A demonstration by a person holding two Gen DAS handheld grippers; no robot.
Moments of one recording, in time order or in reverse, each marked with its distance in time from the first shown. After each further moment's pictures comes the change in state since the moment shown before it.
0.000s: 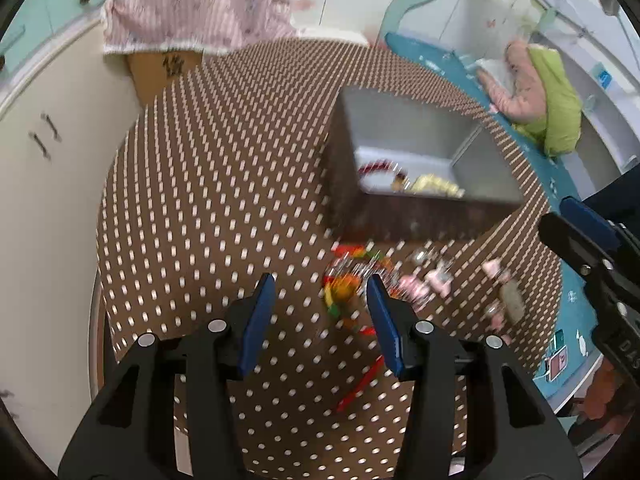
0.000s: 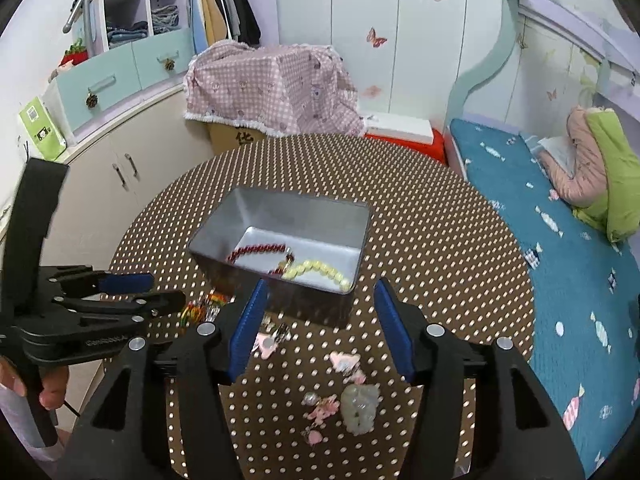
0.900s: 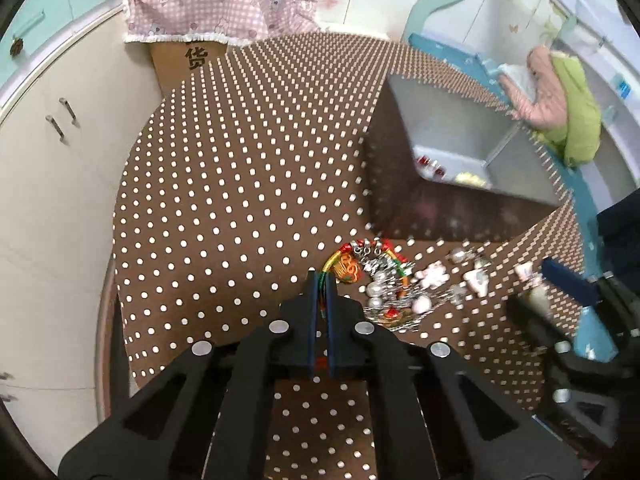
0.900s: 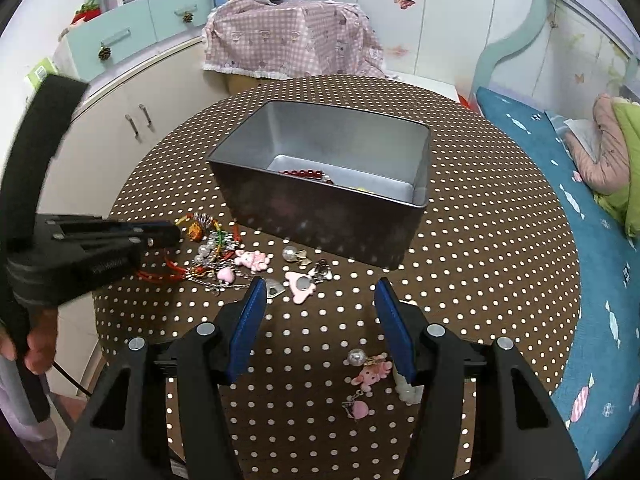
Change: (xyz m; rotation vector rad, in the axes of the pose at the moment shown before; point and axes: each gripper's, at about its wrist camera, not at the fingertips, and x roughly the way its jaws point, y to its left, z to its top) left arm 0.000 0.012 0.000 -0.050 -0.030 0.042; right arm 0.028 0.025 -0.036 -0.053 0.135 0.056
